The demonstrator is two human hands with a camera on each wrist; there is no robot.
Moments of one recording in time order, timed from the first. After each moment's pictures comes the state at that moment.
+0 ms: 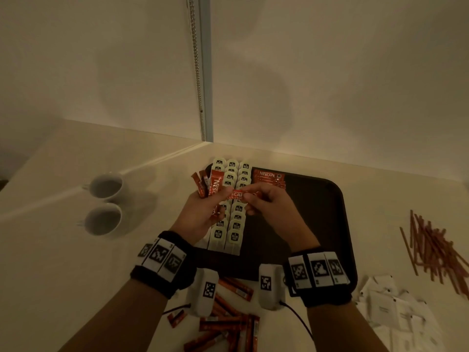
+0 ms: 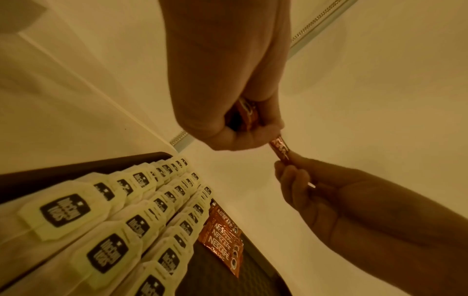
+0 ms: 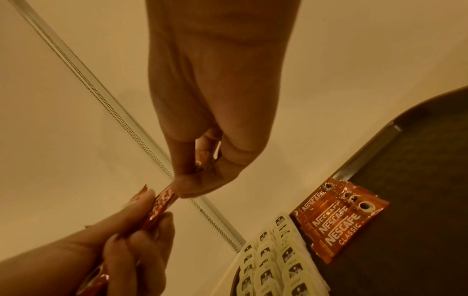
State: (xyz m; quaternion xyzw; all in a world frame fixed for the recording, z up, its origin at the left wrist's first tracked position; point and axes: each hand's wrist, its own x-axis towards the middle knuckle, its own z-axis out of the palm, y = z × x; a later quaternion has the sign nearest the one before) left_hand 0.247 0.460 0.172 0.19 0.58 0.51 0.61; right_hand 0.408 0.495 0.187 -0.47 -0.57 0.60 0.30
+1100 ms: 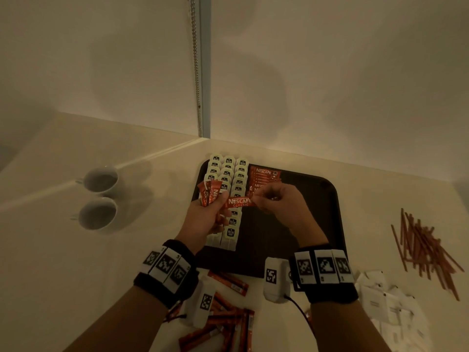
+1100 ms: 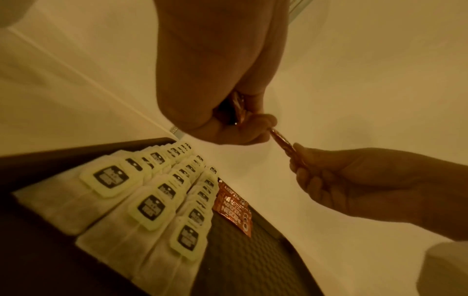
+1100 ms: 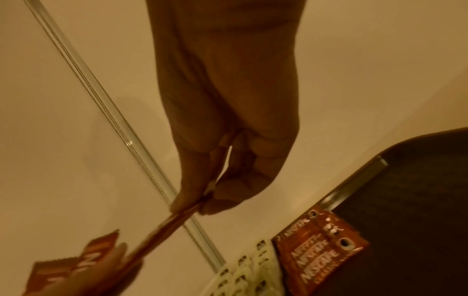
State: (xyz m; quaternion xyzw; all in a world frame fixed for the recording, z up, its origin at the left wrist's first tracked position) left_hand 0.261 0.442 0.155 0.21 0.62 0.48 0.58; right_hand 0.431 0.500 0.187 -0.56 -0.60 0.51 0.25
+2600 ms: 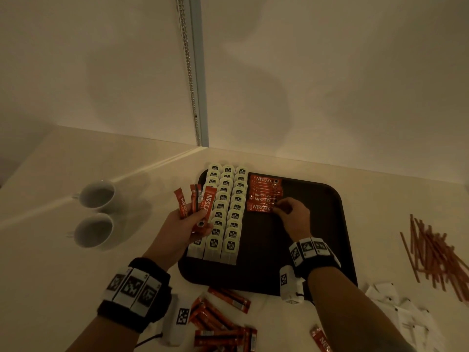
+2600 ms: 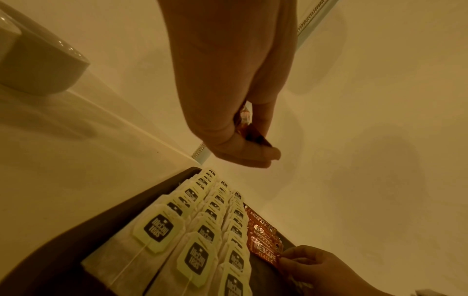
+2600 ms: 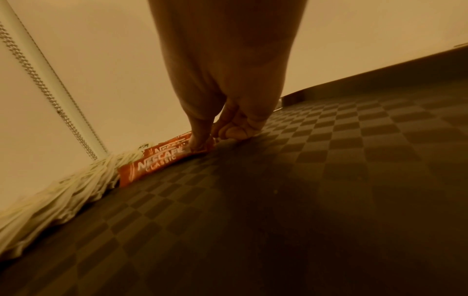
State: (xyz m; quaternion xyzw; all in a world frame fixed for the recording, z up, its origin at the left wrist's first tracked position) left_hand 0.224 0.440 0.157 0.22 0.60 0.49 0.59; right_hand 0.471 0.560 0.060 -0.68 -0.61 0.33 0.23
